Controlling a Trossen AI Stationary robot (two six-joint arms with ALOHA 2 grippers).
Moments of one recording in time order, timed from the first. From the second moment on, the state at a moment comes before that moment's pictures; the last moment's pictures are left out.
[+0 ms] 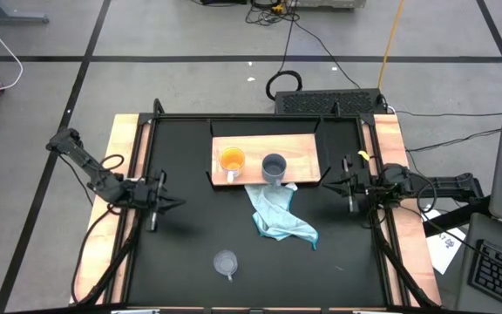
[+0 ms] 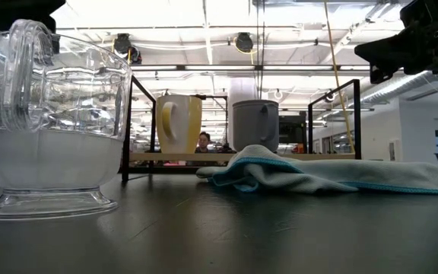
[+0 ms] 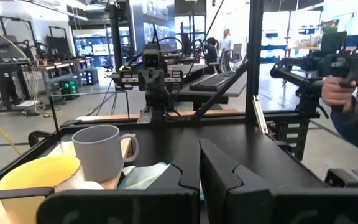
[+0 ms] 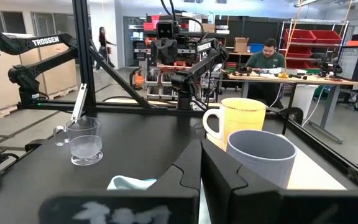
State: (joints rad) left arm -0.69 0.36 0.17 0.26 -0.60 0.07; right arm 0.00 0.10 0.06 0.07 -0.03 -0.02
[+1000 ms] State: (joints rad) left arm -0.69 0.60 0.19 0.43 -0.57 0.01; right arm 0.00 0.10 0.06 0.10 -0.03 -0.07
